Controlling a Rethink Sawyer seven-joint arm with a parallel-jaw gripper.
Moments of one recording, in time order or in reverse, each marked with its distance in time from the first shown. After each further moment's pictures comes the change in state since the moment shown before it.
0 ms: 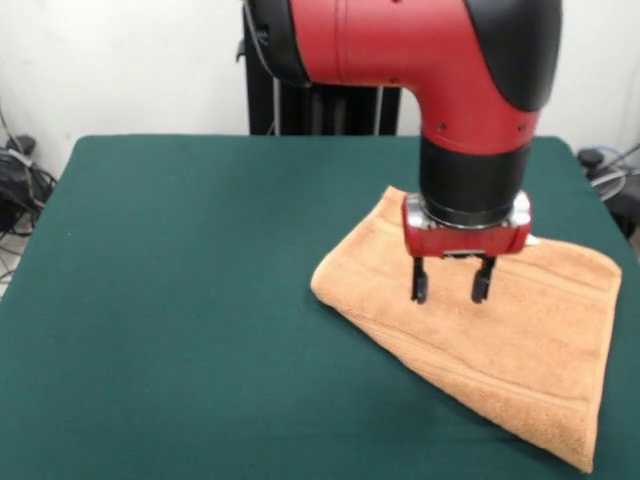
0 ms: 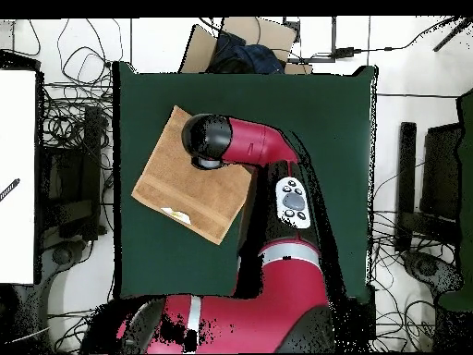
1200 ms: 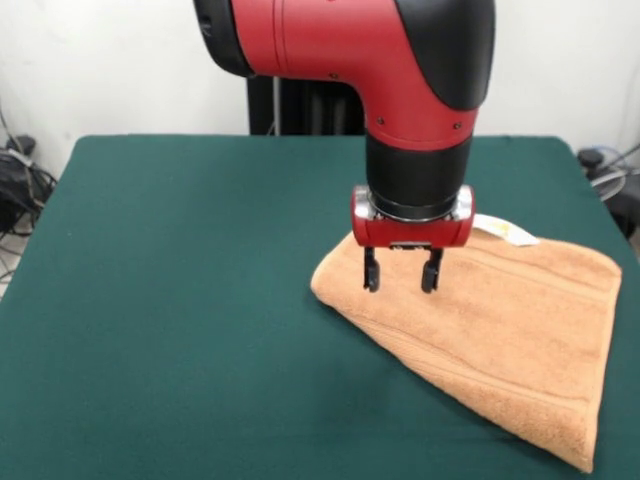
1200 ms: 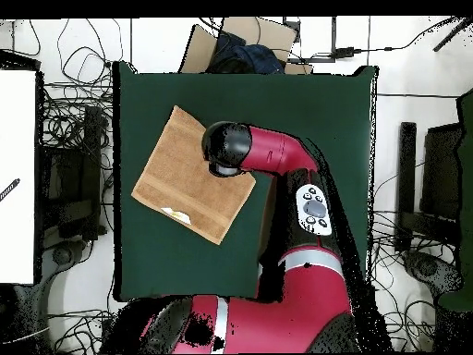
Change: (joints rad) arm -0.054 -0.008 0.000 0.039 -0.054 0.000 0.000
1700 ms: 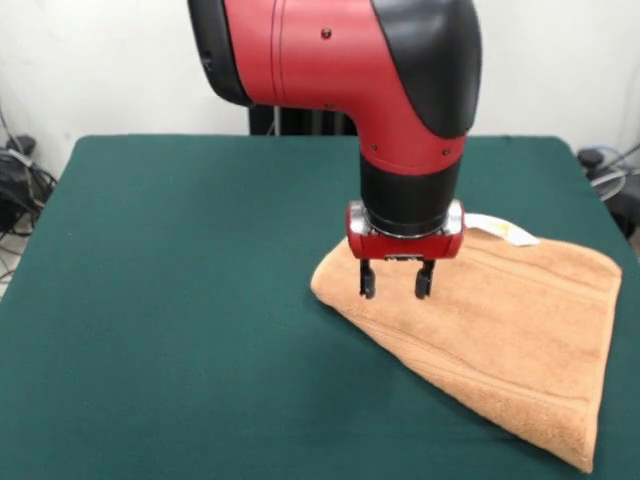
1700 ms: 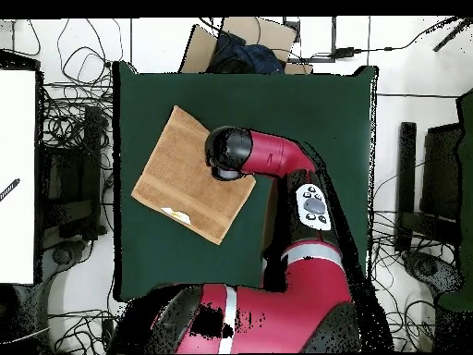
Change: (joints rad) arm -0.017 0.041 0.018 -0.001 -0.019 0.000 0.000
